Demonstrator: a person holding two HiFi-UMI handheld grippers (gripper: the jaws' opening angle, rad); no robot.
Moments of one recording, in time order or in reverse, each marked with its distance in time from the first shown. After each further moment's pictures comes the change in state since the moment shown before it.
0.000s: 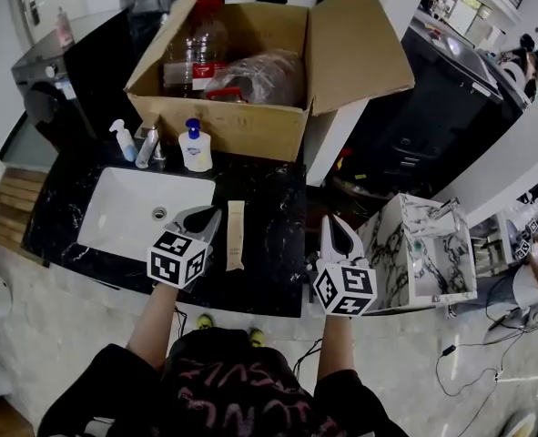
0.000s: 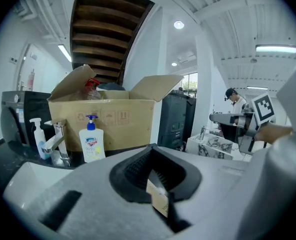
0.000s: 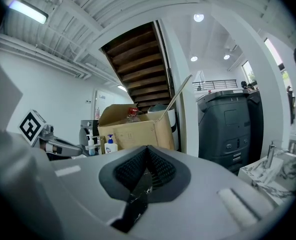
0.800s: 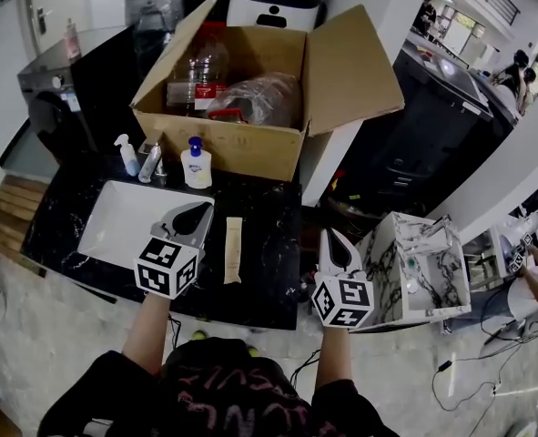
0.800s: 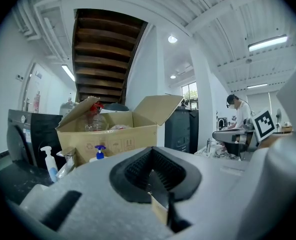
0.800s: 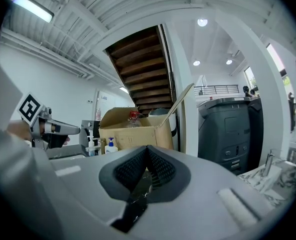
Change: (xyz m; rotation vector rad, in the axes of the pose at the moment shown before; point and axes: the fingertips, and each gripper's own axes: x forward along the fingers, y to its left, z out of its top) left arm -0.041 -0.001 0.075 0.072 -0.178 0.060; right arm -0.012 0.003 0.021 -0.046 -0.033 0.000
